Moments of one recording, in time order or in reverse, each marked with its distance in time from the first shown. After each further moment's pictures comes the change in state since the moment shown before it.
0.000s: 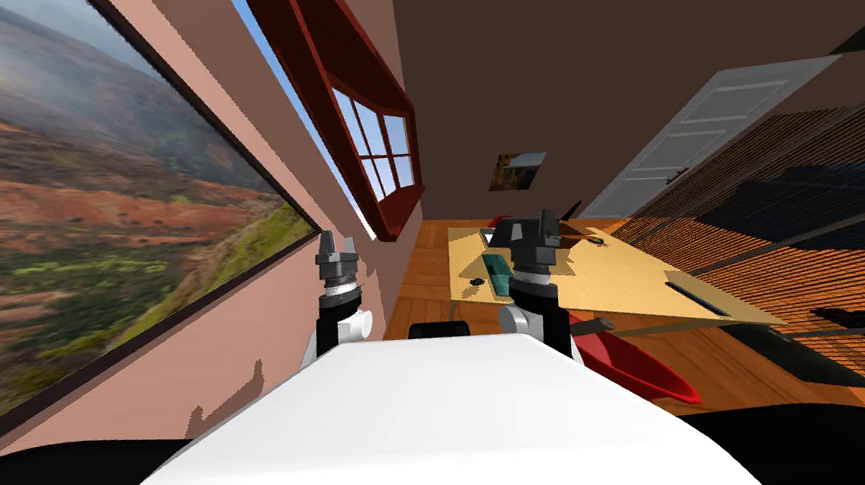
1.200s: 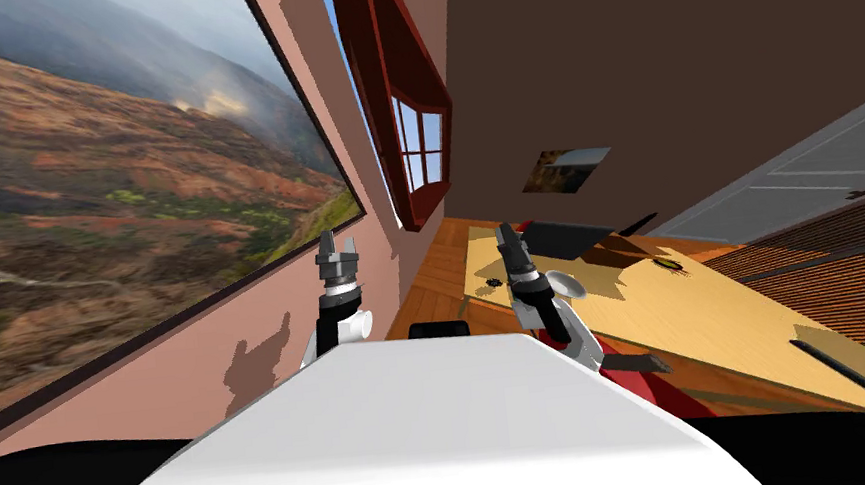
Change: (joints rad) left arm 0.000 0.000 0.000 0.000 0.000 0.000 0.000; right arm -0.111 -0.335 -0.078 0.194 0.273 -0.133 -0.122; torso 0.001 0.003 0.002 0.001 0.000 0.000
